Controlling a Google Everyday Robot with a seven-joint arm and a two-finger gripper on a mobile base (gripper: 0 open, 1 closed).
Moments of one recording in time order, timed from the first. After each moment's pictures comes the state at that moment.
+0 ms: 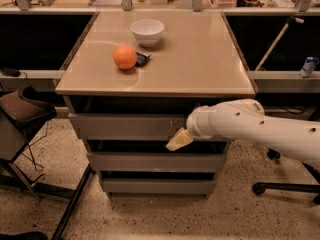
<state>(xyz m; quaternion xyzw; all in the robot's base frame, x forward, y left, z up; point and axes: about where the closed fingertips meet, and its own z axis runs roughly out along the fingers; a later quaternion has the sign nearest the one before) 0.620 -0.088 0.655 -0.46 0.81 0.04 0.36</state>
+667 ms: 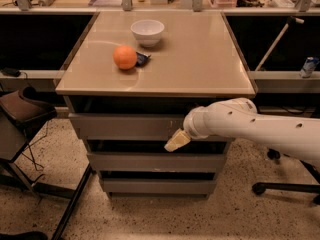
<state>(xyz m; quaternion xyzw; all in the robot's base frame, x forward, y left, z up) 0.628 -0.083 0.637 -0.46 0.82 0.04 0.34</state>
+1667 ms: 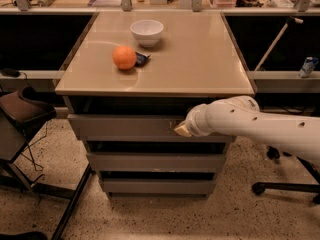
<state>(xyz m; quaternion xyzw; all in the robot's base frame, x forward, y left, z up) 0.628 -0.083 0.637 -0.46 0.82 0.04 0.34</state>
